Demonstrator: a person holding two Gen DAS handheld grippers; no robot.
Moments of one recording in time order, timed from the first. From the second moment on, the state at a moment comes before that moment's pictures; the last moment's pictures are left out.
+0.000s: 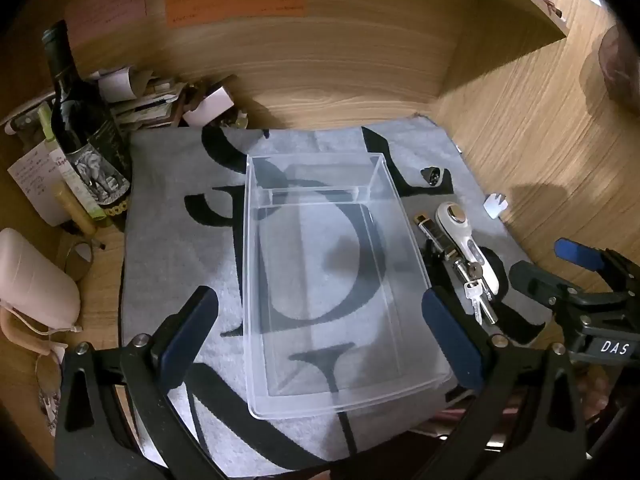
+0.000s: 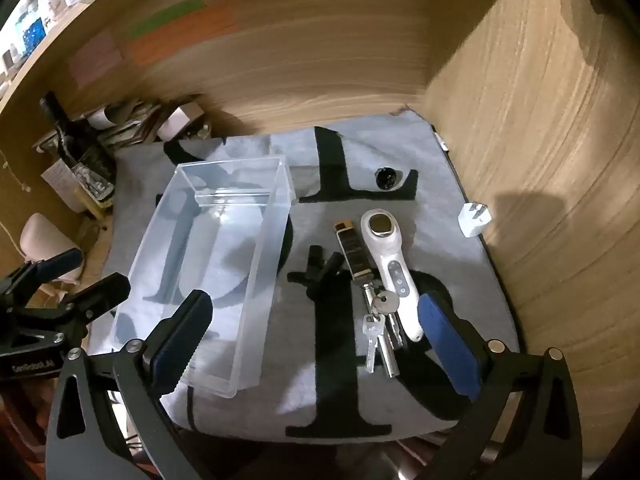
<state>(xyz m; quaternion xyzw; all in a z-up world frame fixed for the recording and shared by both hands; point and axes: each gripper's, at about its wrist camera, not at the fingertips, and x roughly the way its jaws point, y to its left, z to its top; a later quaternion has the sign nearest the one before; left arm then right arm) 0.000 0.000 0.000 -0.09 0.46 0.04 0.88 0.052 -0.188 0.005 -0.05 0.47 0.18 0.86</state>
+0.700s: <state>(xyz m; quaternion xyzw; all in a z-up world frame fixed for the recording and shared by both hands) 0.003 -0.014 0.005 -0.08 0.46 0.03 0.89 0.047 -0.187 0.007 -0.05 0.48 0.19 0.86</state>
